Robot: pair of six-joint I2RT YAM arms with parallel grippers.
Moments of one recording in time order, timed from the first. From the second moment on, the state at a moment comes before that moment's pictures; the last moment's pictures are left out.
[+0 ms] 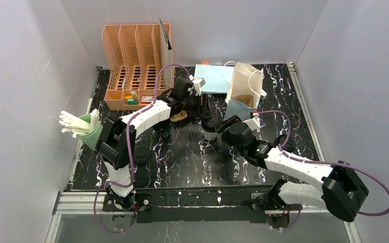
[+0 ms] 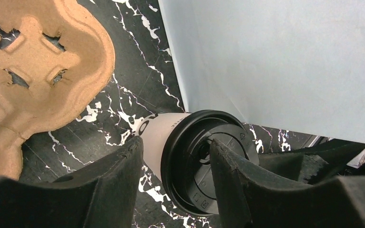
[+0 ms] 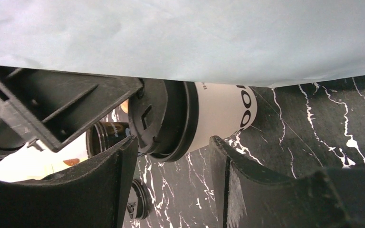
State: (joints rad) left arm -0.61 1.82 1.37 -0.28 0.36 -0.41; right arm 0.85 1.12 0.56 0.04 0.47 1.31
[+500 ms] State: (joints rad) left arm -0.61 1.82 1.34 -0.25 0.42 -0.41; right arm 0.82 1.17 0.56 0.07 0.42 1.36
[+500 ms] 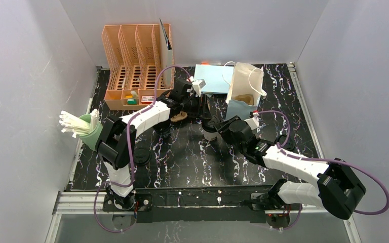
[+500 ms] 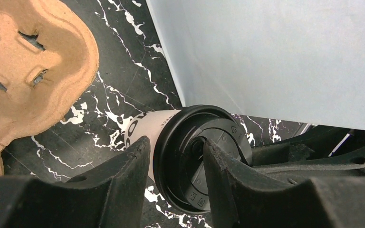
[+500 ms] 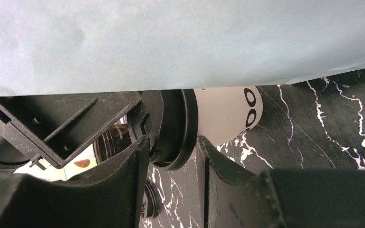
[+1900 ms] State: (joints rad) left arm -0.59 1.72 1.20 -0.19 0.39 -0.47; right arm 0.79 1.17 0.50 0.19 0.29 1.36
